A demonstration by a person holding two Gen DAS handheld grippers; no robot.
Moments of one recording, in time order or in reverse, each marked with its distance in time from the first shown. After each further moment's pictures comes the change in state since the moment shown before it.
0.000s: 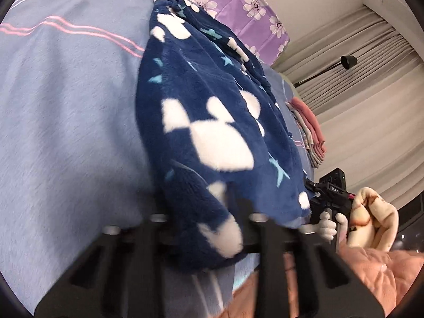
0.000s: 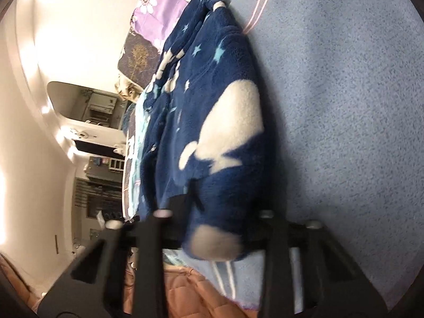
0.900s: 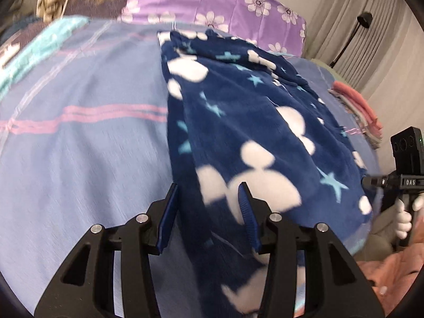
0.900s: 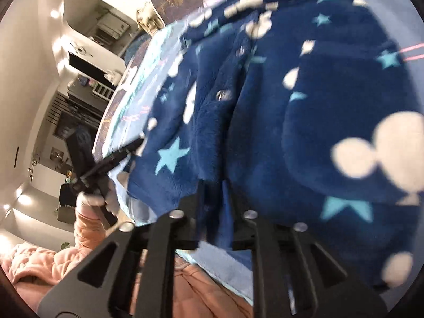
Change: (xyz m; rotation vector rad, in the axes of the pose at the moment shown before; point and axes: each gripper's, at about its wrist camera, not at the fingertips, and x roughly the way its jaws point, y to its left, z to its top) left arm -0.010 -0.014 0.027 0.246 -0.081 0.345; right arm 0.026 0.110 -0.043 -0.439 0.138 -0.116
